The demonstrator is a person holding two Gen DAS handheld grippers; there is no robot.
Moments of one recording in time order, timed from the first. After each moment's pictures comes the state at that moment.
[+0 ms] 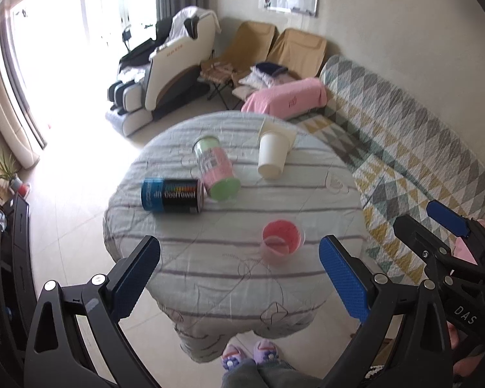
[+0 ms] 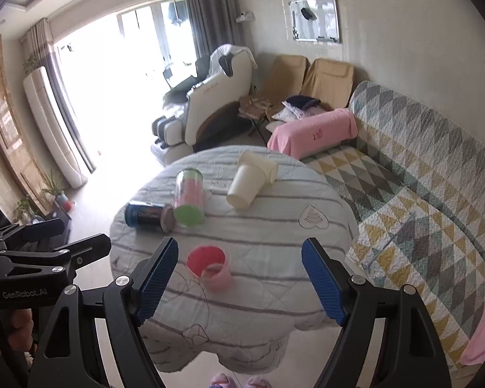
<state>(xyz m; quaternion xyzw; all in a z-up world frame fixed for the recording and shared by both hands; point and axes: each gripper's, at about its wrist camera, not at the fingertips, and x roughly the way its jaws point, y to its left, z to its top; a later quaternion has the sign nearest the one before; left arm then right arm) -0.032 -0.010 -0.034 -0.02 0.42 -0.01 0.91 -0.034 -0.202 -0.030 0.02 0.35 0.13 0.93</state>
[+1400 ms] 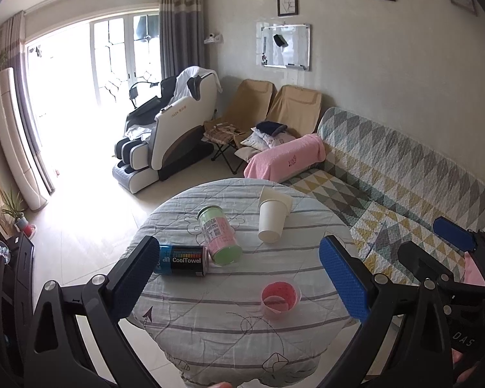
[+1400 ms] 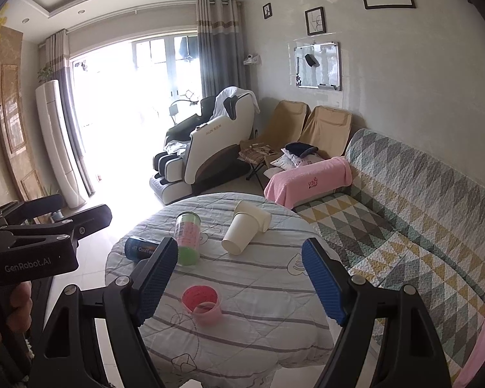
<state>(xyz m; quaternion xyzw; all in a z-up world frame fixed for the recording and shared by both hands) -0.042 -0.021 0.013 0.00 0.29 0.00 0.96 -0.053 -0.205 0.001 0.00 0.26 0.13 0.96</state>
